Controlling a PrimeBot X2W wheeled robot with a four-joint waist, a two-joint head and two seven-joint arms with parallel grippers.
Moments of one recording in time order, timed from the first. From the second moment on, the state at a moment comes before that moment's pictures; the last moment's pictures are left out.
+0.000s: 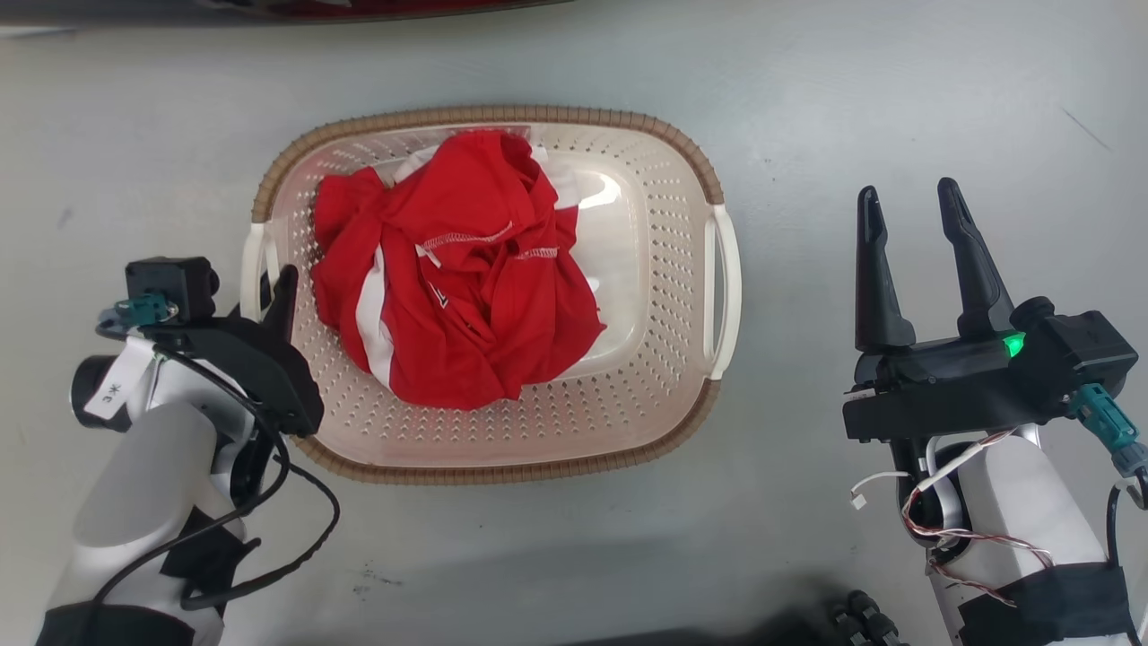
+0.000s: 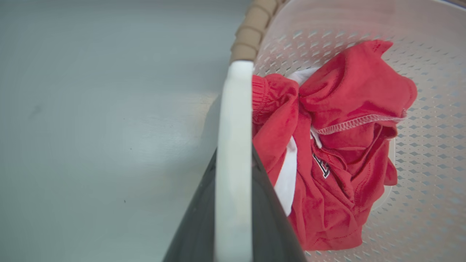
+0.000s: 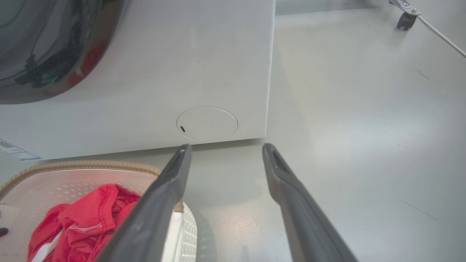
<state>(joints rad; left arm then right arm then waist) -0.75 0.21 -0.28 0.90 -0.51 -0.13 -0.02 -0.45 -0.08 0.17 0.16 0.23 0.00 -0.26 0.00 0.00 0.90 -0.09</state>
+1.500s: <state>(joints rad) -0.72 0.15 -0.33 0.89 -0.57 -0.13 -0.25 -0.45 -0.11 0.12 0.27 0.18 0.04 -0.26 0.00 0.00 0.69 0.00</state>
